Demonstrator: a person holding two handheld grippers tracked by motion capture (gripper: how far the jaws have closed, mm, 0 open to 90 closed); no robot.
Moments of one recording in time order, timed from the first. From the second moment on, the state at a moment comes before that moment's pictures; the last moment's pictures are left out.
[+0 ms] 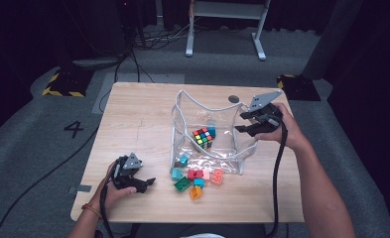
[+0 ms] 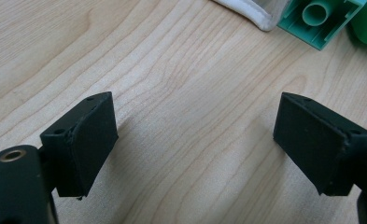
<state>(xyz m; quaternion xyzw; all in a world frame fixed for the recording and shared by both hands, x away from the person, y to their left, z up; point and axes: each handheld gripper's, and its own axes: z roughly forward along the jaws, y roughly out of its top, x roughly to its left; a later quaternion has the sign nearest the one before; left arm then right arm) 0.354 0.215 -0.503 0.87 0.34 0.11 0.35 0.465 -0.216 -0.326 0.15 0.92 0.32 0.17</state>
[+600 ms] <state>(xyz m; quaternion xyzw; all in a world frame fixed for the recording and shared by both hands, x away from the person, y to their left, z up) 0.354 0.215 -0.503 0.87 0.34 0.11 0.35 0.420 -0.263 -0.311 0.19 0.84 0.45 0.22</state>
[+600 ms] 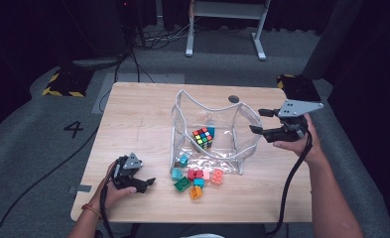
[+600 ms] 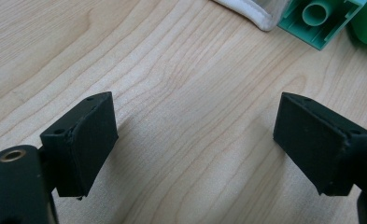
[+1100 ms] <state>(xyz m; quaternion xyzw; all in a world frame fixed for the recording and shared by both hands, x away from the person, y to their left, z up) 0.354 0.215 -0.503 0.87 0.34 0.11 0.35 0.392 -0.293 -0.323 0.22 0.82 0.47 0.25</state>
